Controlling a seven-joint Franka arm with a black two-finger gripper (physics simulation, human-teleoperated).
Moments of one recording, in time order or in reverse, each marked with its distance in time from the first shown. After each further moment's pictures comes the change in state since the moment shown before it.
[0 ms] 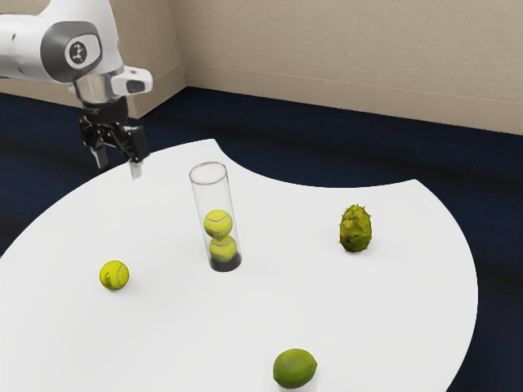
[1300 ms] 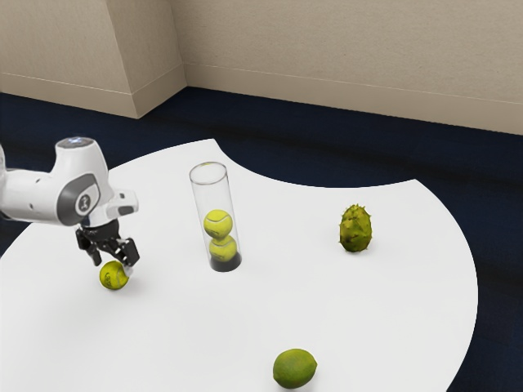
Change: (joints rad) arm 0.175 0.210 0.014 -0.493 0.044 0.749 0.026
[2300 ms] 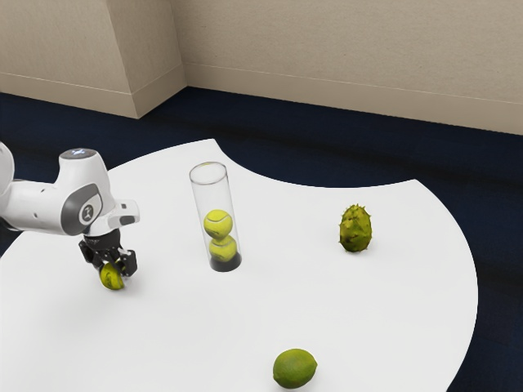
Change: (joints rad) arm 0.000 0.067 0.013 0.006 -0.003 0.044 0.019
